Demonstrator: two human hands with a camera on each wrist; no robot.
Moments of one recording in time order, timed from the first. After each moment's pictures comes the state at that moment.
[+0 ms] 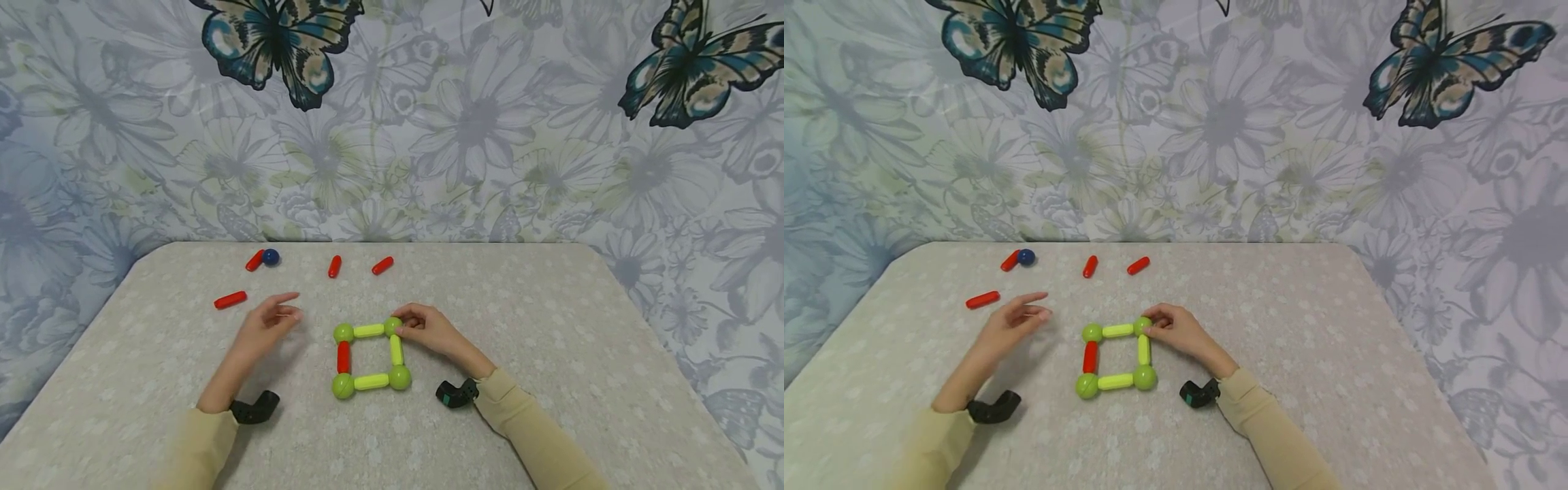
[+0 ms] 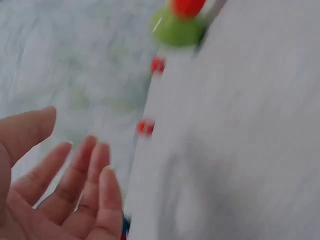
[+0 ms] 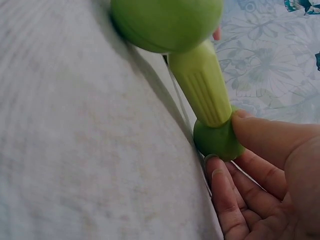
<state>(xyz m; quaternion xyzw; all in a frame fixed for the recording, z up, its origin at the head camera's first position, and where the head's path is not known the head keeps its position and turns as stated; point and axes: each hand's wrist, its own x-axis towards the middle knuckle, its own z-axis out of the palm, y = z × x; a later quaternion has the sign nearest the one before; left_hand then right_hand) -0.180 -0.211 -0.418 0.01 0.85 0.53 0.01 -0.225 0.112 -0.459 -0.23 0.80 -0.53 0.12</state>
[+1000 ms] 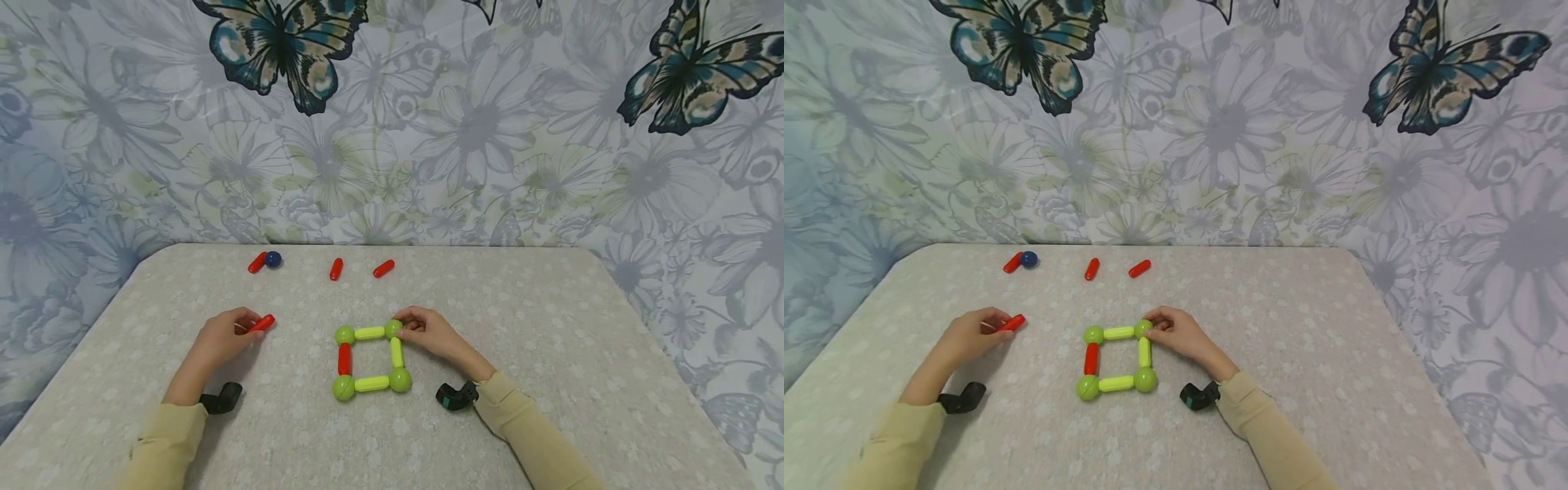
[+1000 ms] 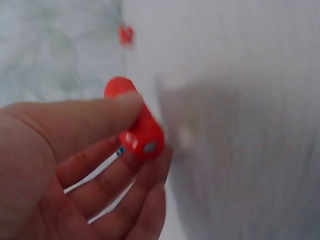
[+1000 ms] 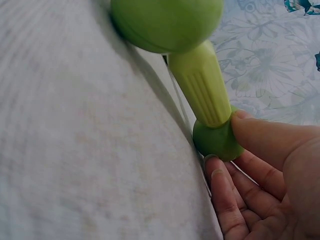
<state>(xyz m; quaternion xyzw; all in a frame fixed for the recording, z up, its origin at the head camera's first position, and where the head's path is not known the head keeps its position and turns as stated) -0.180 -0.272 -0.416 0.02 0.95 0.30 0.05 -0.208 0.108 -0.426 -0.24 0.80 -0.53 0.14</state>
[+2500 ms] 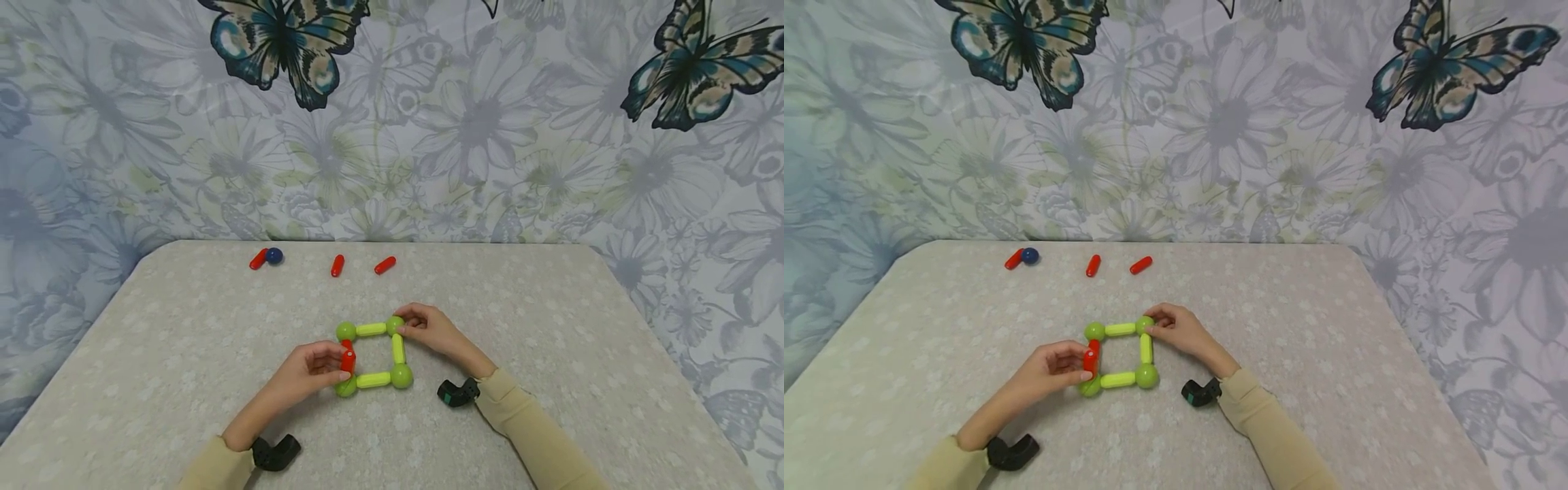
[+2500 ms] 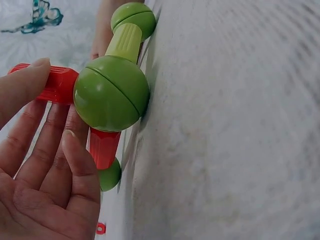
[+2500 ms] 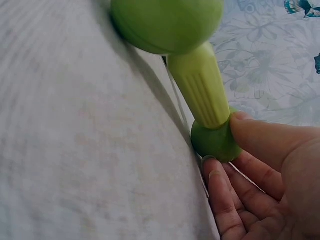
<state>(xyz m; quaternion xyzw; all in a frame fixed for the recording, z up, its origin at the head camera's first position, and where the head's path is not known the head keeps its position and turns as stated) -0.133 -0.162 -0.437 0.18 0.76 0.61 0.13 -0.225 0.111 -0.460 -0.24 0.81 -0.53 0.13</state>
